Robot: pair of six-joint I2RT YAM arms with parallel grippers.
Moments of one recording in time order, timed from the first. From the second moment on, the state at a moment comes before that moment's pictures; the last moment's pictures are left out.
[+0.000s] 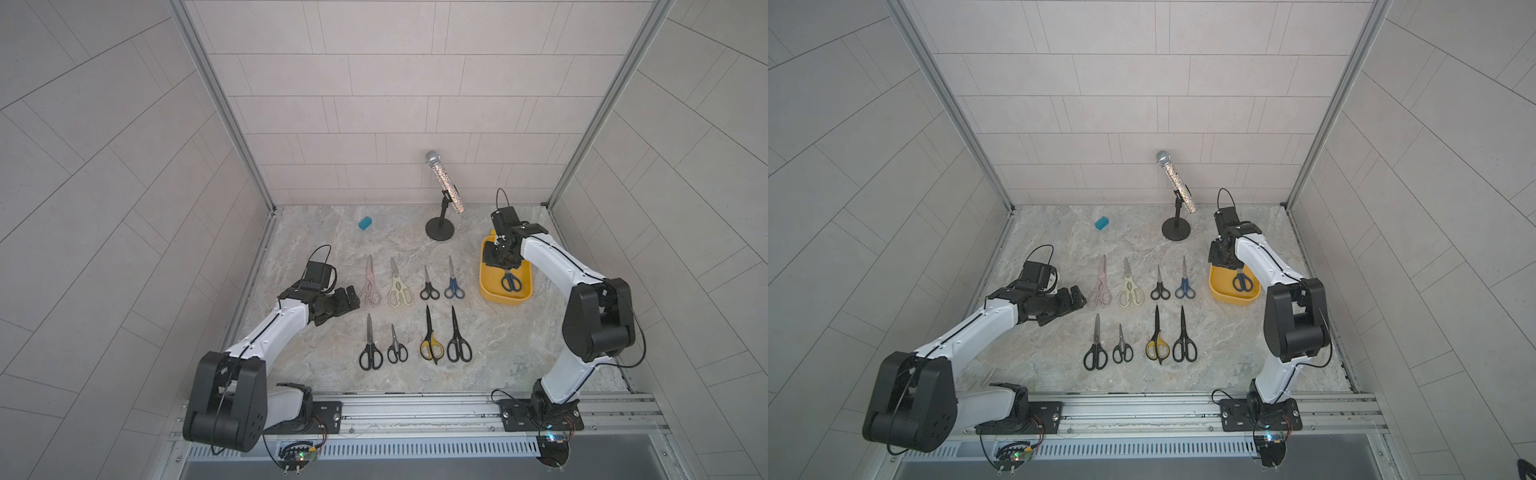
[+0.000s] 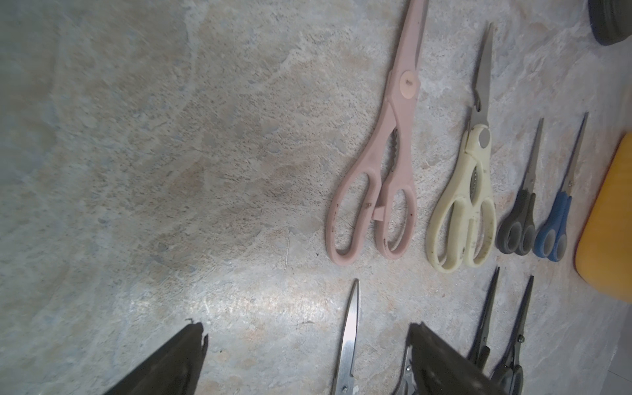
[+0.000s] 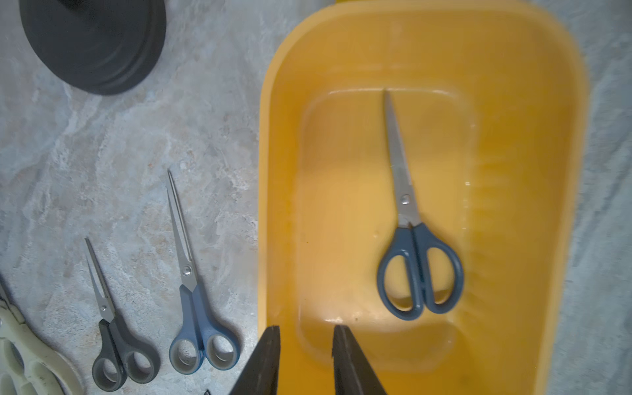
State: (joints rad) left arm -0.16 1.27 0.69 -0.53 0.25 -0.53; right arm 0.10 1.70 1.38 -0.84 0.08 0.39
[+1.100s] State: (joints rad) left arm -0.29 1.33 0.87 -0.66 0.18 -0.48; right arm -0.03 1.93 1.30 -0.73 0.02 0.34
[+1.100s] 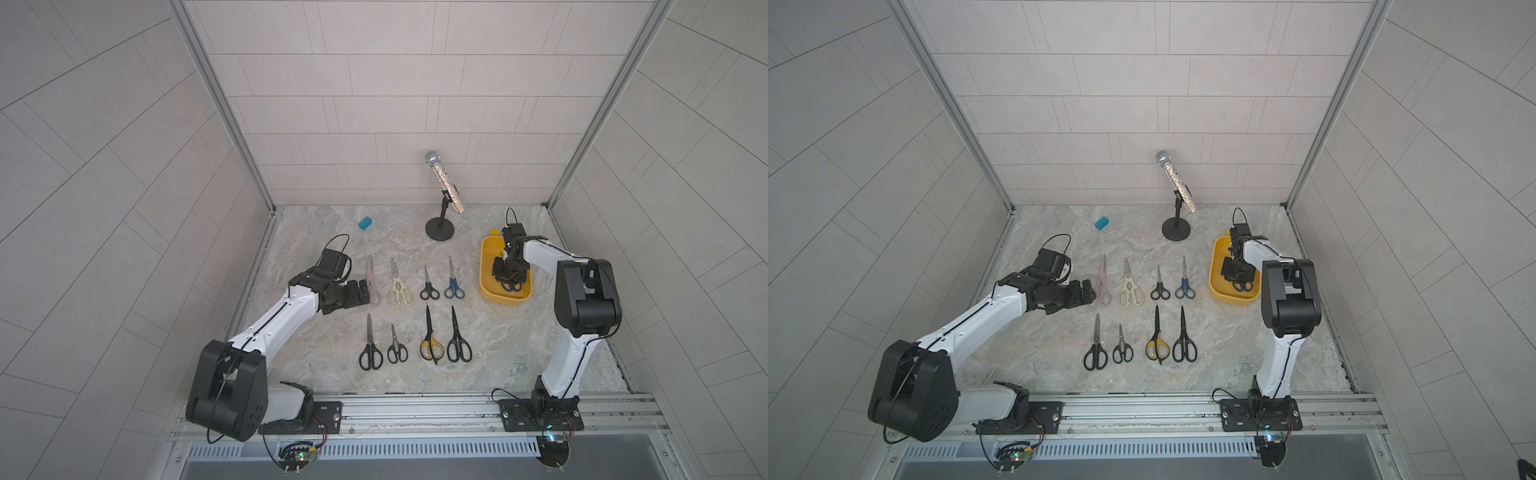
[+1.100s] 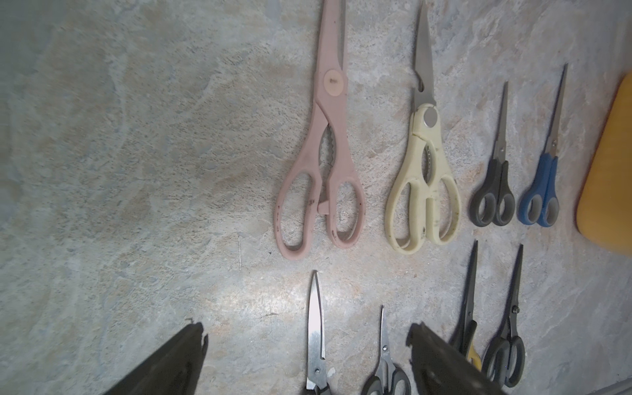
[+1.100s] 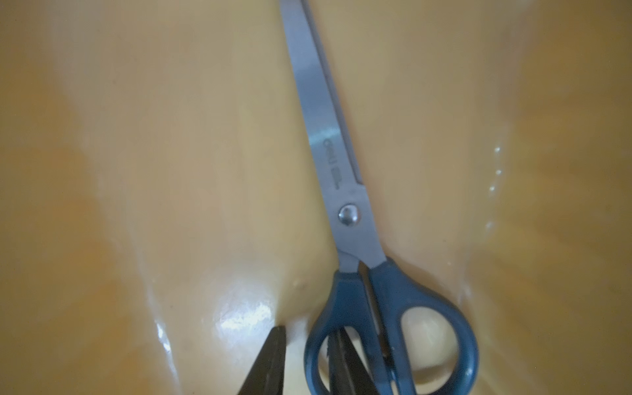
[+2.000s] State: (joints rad) left arm -0.29 1.32 0.86 -0.66 0.13 -0.51; right arm -0.05 1.73 1.32 -0.81 0.01 0.36
